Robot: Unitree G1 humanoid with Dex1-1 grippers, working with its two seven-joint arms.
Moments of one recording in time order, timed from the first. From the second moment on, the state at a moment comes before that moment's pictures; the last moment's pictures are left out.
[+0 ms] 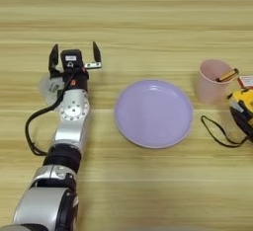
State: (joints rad) left arm -0.46 0.07 0.09 0.66 0.04 -0.45 0.21; right arm 0.24 -0.42 -0.23 -0.44 0.18 0.42 0.46
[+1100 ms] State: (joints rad) left arm -0.46 0.07 0.09 0.67 0.04 -0.44 0.19; right arm 0.19 -0.44 -0.23 -0.14 0.09 0.33 0.37
